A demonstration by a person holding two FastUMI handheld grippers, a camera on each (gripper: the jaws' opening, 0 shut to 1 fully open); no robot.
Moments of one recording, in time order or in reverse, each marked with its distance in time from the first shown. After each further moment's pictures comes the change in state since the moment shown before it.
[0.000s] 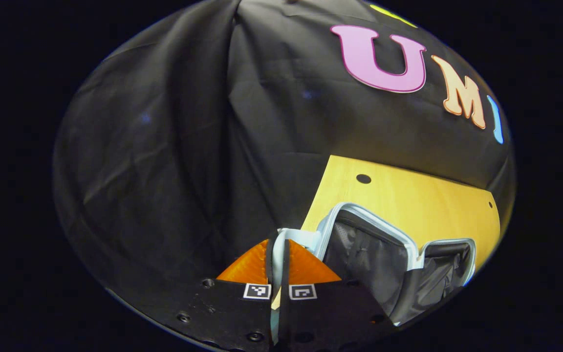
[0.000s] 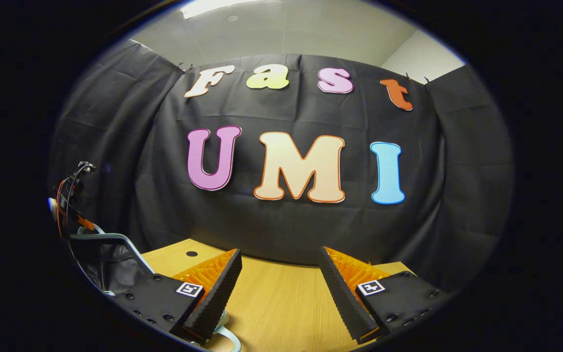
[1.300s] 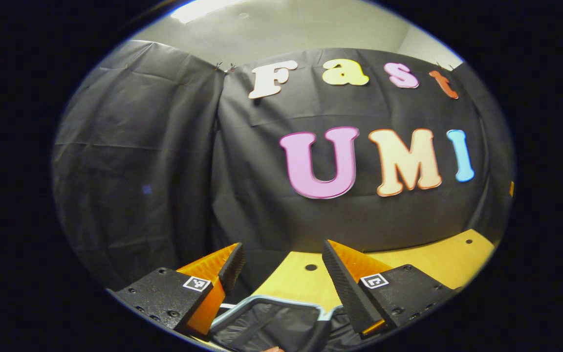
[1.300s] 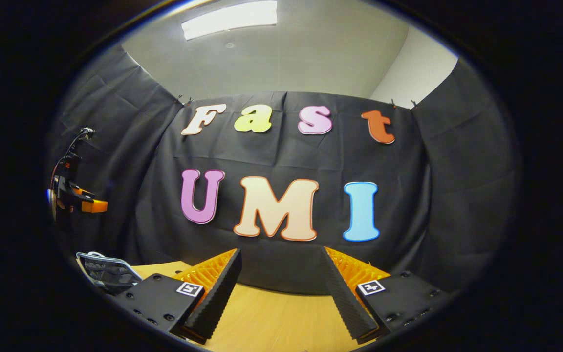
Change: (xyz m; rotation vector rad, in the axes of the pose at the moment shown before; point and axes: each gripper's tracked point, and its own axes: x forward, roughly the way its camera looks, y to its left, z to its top) left arm -0.213 -0.199 0.148 0.057 -0.671 -0.067; right arm -0.068 -0.141 0.086 0.004 -0.276 -0.004
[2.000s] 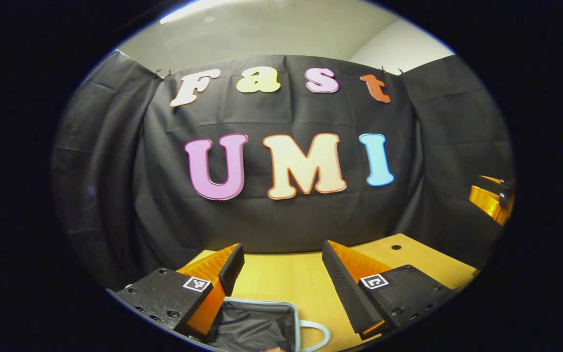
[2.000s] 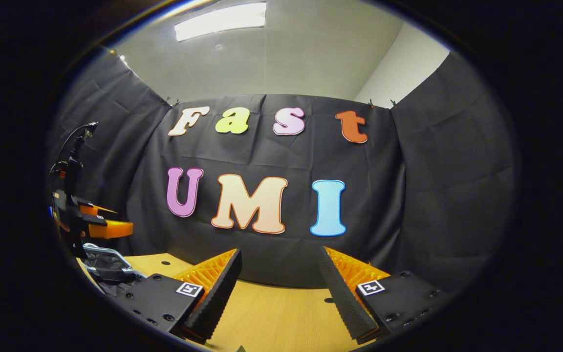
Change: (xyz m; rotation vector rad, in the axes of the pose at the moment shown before) left arm -0.079 -0.253 -0.020 -0.032 -0.001 -0.357; right arm -0.061 -0.096 -0.007 -0.014 0.049 -0.027
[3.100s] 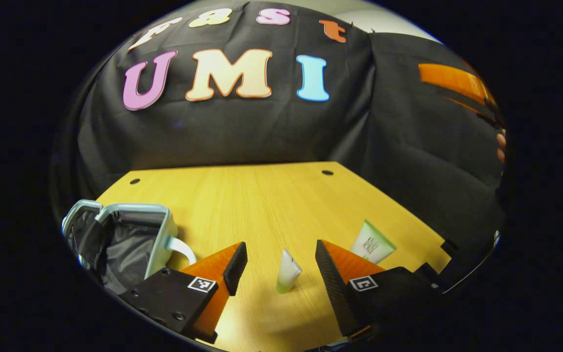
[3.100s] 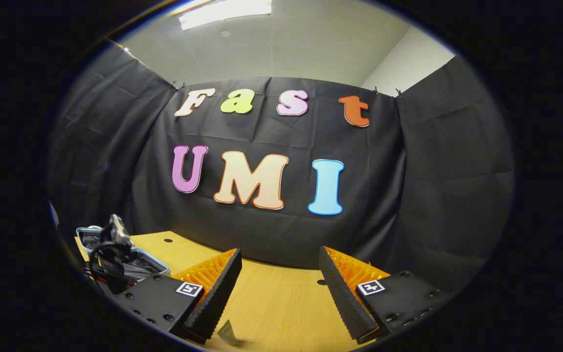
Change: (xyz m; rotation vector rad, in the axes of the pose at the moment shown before) left arm -0.037 -0.191 -0.216 -0.085 0.447 -0.257; right arm -0.039 -0.017 -0.039 -0.037 0.143 0.025
